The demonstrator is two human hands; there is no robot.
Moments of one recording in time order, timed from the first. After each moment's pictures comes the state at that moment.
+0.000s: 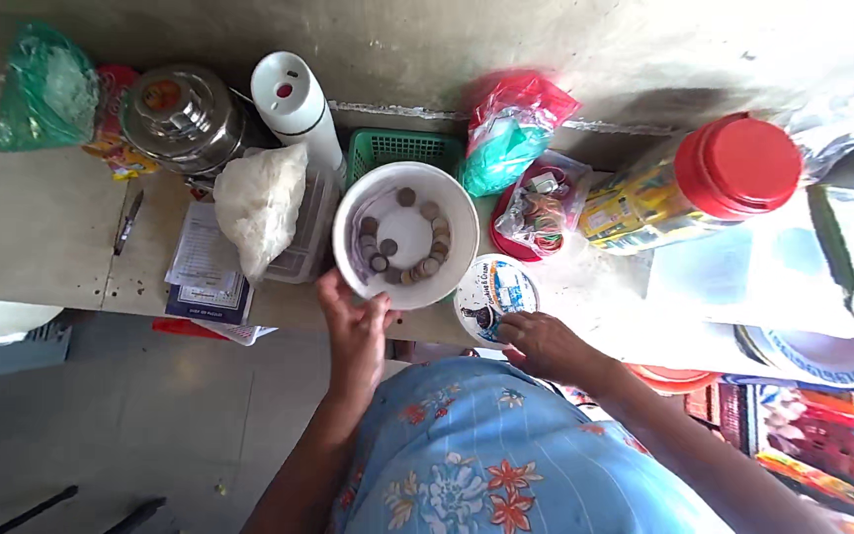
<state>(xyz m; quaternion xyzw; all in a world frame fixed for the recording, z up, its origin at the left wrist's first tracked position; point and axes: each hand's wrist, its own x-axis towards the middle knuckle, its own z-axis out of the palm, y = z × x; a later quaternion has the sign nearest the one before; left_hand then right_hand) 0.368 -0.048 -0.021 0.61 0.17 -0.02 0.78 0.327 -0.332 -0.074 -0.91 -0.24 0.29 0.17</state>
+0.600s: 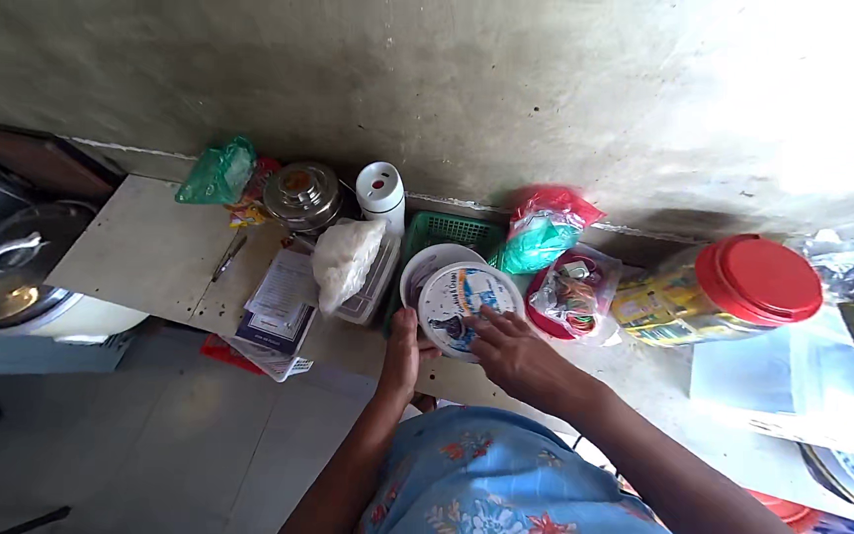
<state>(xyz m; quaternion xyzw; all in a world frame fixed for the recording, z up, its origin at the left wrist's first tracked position) 0.401 -0.039 -0.048 0.64 0.21 -0.15 0.73 0.402 -0.244 -0.014 -0.91 -0.37 0.06 0.17</state>
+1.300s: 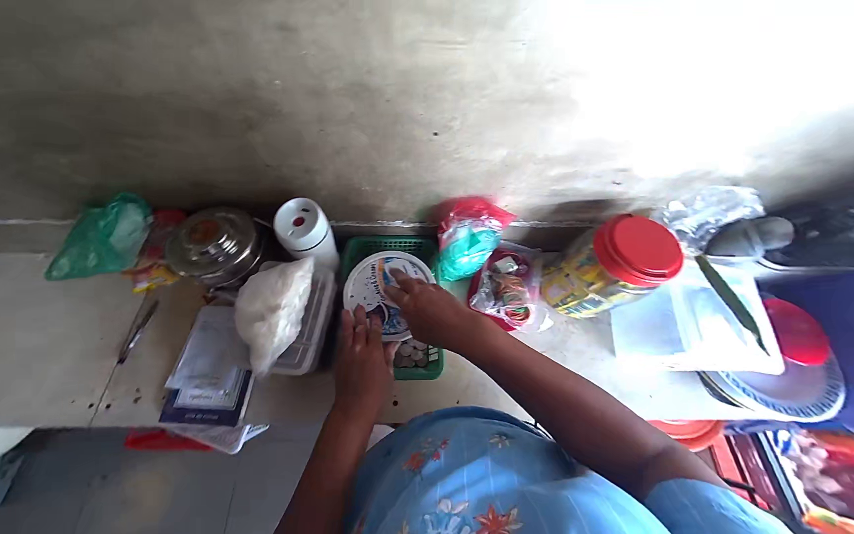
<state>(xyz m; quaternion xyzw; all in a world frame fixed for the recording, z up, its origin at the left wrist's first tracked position) 0.431 -0.044 -0.066 0.97 -0.13 -0.01 0.18 0.492 -0.206 -0.006 -0.95 -0.19 0.19 0.15</state>
